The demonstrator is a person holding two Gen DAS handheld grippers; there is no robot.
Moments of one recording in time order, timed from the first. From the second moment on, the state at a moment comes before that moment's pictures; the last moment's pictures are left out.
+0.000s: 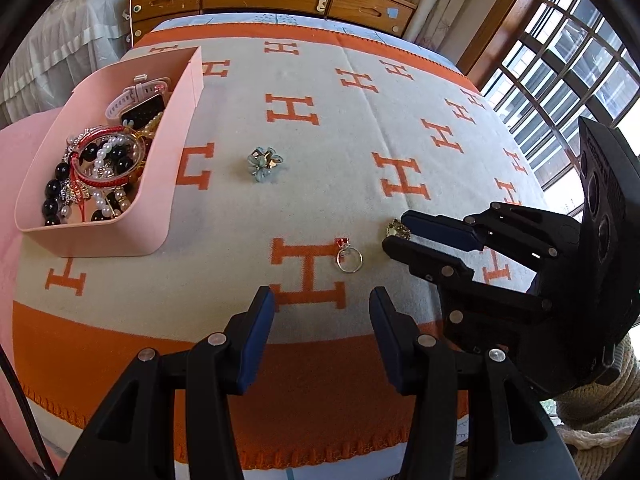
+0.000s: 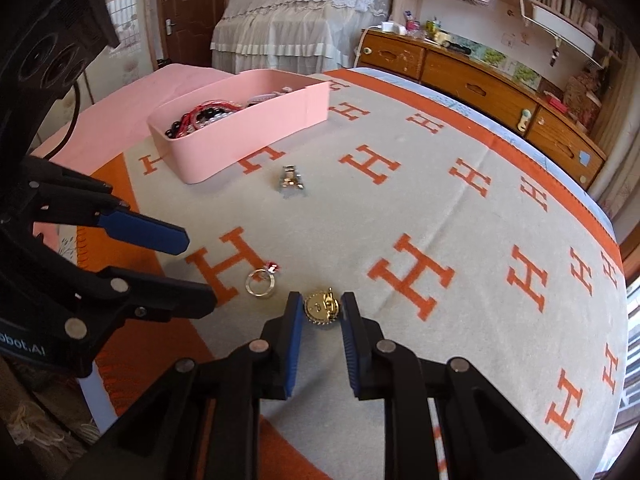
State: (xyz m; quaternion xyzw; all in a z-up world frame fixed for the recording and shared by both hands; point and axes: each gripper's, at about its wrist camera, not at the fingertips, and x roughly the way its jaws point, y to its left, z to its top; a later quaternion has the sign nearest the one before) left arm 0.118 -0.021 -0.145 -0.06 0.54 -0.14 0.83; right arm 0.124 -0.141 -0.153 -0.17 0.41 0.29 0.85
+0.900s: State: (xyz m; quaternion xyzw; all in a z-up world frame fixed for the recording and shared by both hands) left arm 0.137 -0.083 -0.147 0.02 0.54 -0.07 0.84; right arm 0.133 -0.220 -0.157 0.02 0.43 0.28 0.86
